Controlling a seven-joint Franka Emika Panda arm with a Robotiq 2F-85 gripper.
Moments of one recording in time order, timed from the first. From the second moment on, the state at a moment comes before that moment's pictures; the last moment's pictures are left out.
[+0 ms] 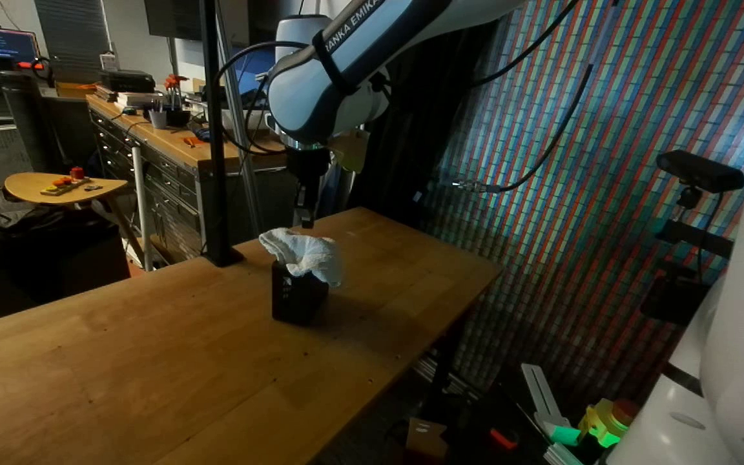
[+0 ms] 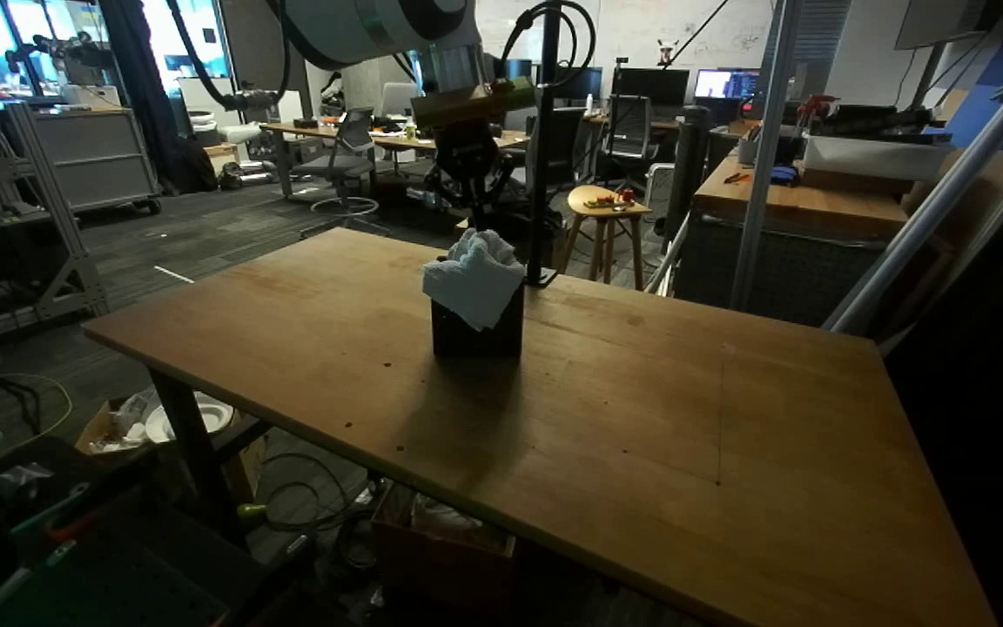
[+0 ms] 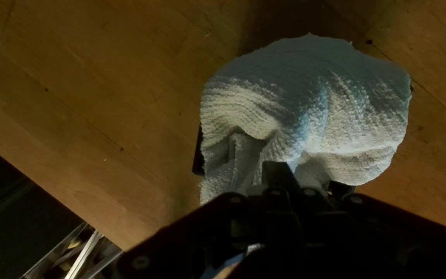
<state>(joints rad) -0.07 0.20 0.03 -2.04 -0.25 2.36 -0.57</state>
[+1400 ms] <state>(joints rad) -0.09 0.54 0.02 -1.91 -0.18 2.46 -0.48</state>
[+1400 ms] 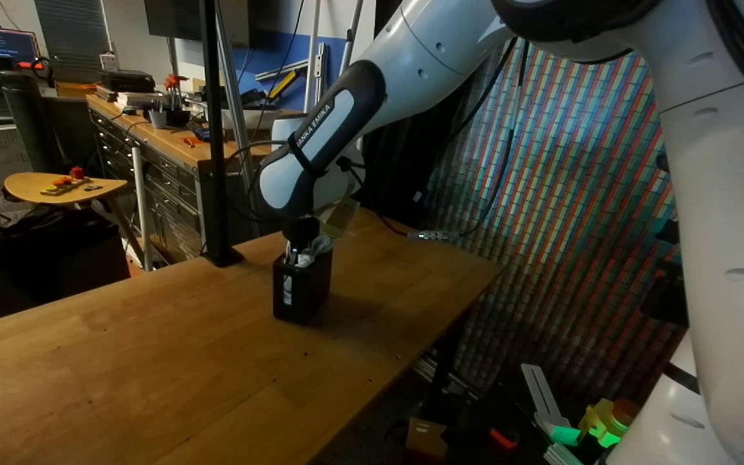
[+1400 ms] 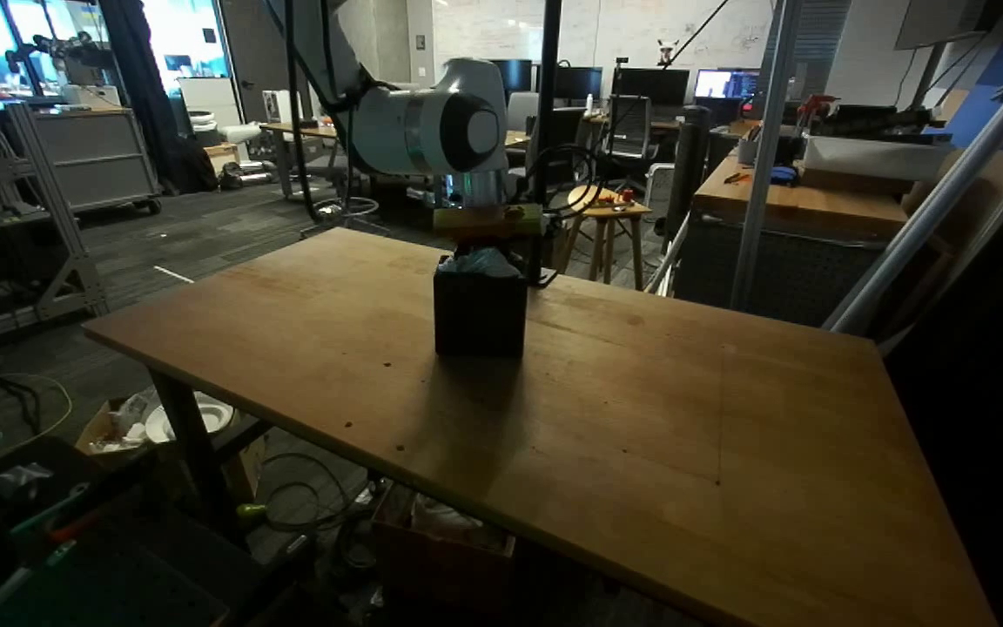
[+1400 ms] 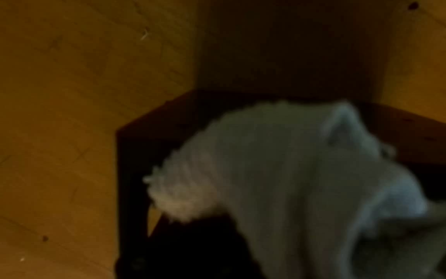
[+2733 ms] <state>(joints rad) -0.01 0.15 0.08 -2.01 -0.16 2.21 -0.38</state>
